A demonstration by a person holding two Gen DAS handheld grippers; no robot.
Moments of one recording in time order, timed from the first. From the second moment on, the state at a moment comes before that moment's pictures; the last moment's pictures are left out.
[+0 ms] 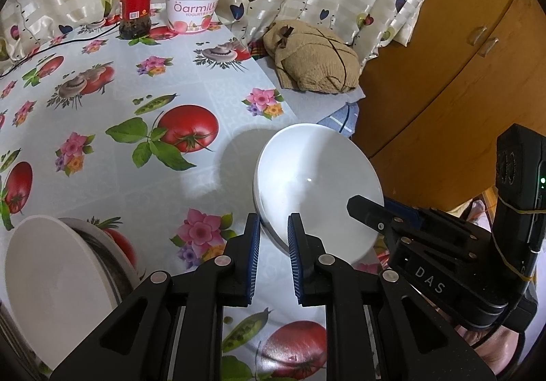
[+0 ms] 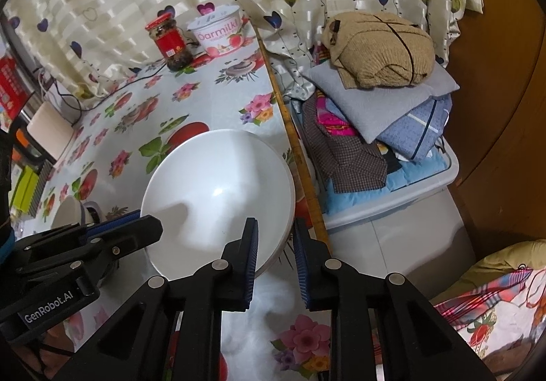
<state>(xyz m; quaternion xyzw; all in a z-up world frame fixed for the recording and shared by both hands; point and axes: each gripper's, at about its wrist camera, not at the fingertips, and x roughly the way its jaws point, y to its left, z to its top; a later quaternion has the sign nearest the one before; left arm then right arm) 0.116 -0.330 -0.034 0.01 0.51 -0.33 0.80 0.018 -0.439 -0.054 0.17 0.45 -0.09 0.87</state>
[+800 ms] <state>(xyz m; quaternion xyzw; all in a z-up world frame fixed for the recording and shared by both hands) 0.107 -0.285 0.003 -0.01 0.48 -0.31 0.82 0.014 -0.399 -0.006 0.14 0.42 -0.06 0.90</state>
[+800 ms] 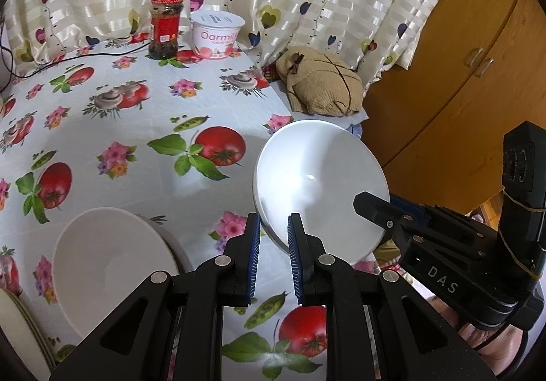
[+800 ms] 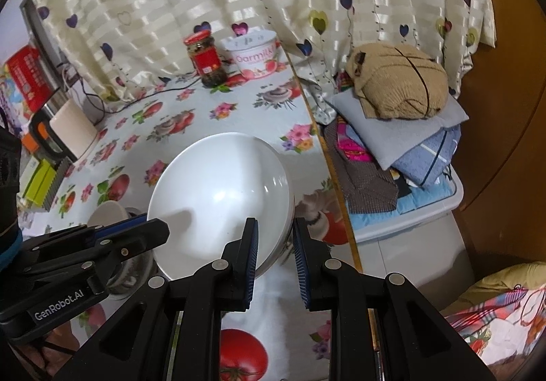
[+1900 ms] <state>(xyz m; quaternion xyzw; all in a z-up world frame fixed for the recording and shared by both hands) 0.090 -0.221 0.030 -0.04 0.46 -0.28 0.84 0.015 -0.336 0.027 0.10 0.40 -0.02 0.91</state>
